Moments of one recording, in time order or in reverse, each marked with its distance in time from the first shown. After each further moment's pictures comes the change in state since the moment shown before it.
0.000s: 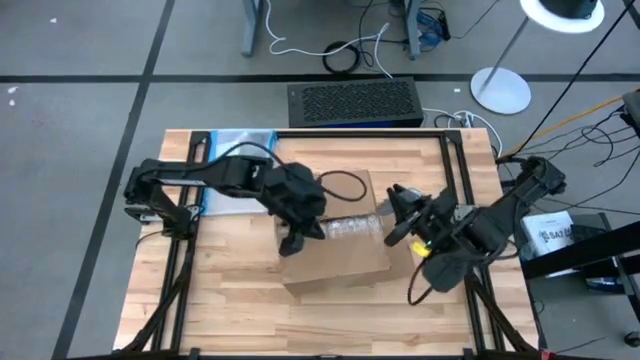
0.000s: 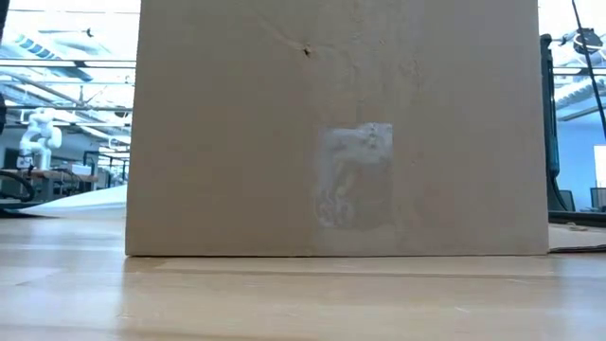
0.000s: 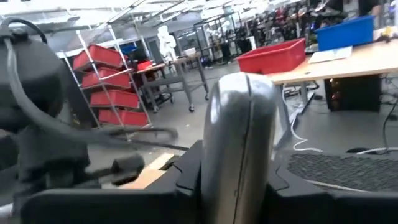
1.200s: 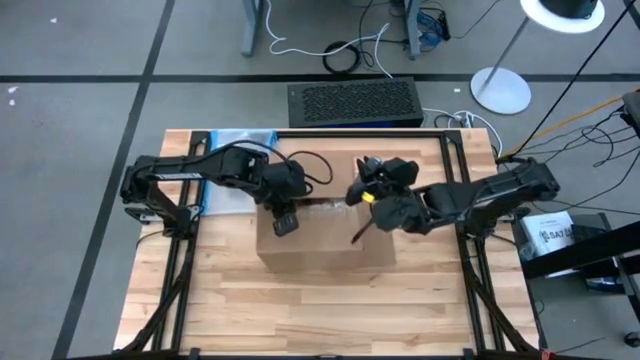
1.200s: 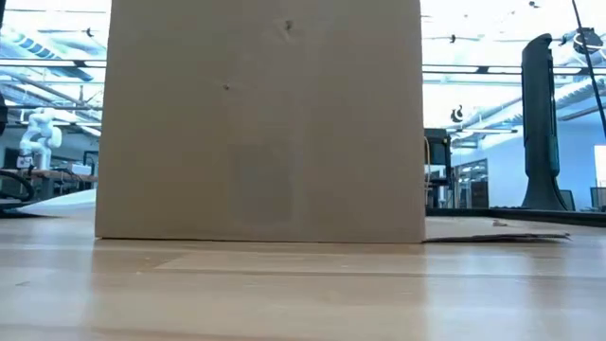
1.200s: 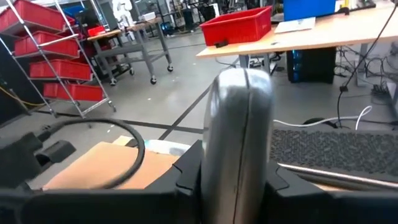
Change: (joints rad) left arm 0.080 -0.058 -0.052 -0.362 -0.289 -0.221; right arm -0.378 0.091 0.002 0.215 -0.315 -0.204
